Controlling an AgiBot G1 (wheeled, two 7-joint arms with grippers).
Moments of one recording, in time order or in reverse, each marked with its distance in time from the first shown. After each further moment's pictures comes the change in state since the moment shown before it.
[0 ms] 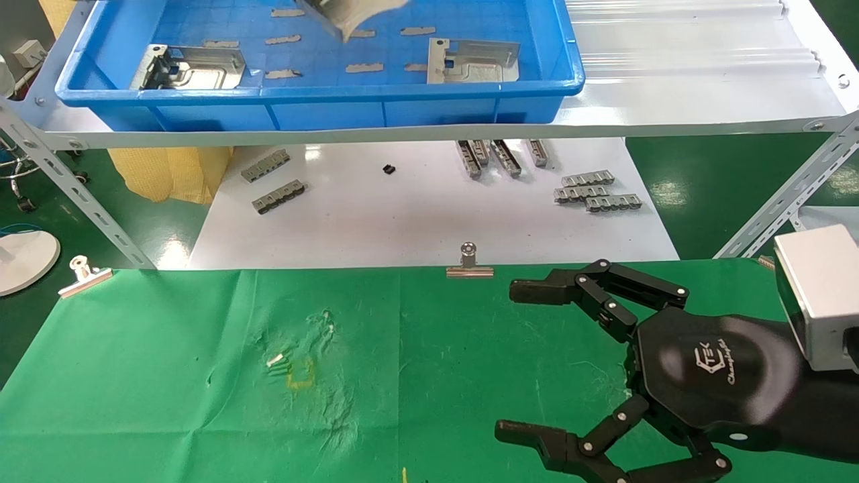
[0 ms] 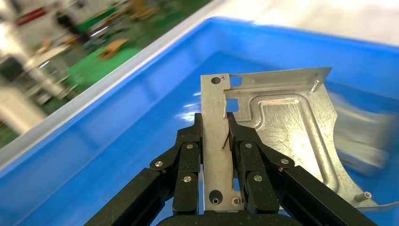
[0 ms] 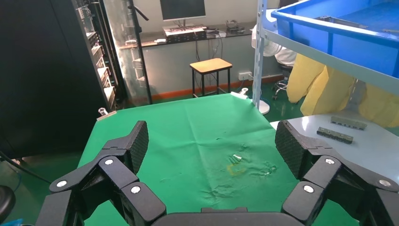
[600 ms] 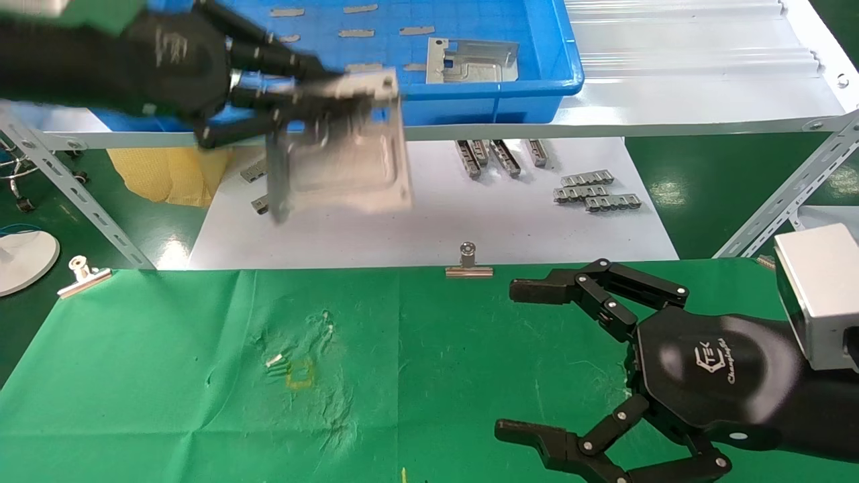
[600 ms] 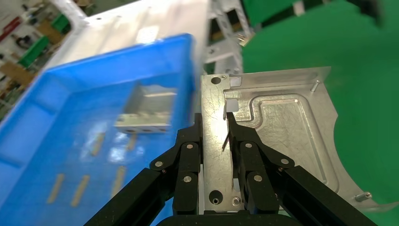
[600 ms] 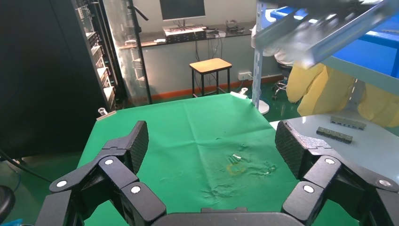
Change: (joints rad) left arm 0.104 -0.255 0.140 -0.370 -0.164 0.434 0.183; right arm 0.000 0.000 0.000 0.000 0.000 0.000 0.000
